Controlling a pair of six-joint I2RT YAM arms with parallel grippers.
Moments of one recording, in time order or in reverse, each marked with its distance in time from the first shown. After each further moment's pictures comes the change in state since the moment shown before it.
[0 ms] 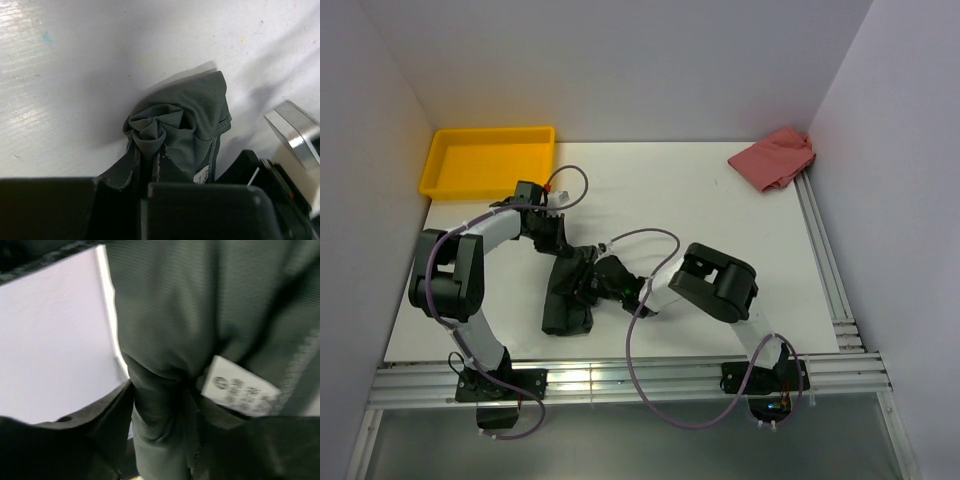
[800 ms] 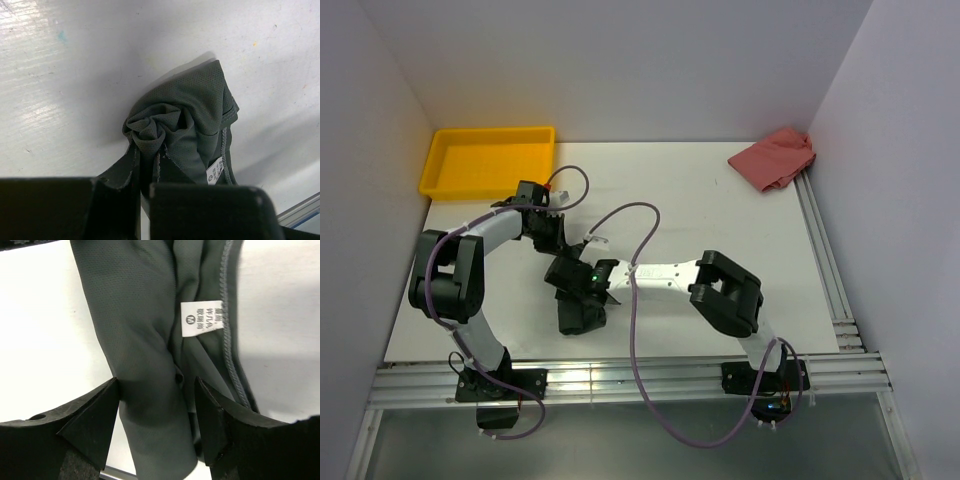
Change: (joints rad) left arm -0.011 -0.008 0.002 -0.002 -0.068 -0.009; right arm 0.158 -0.105 0.545 -1.316 0.495 -0.150
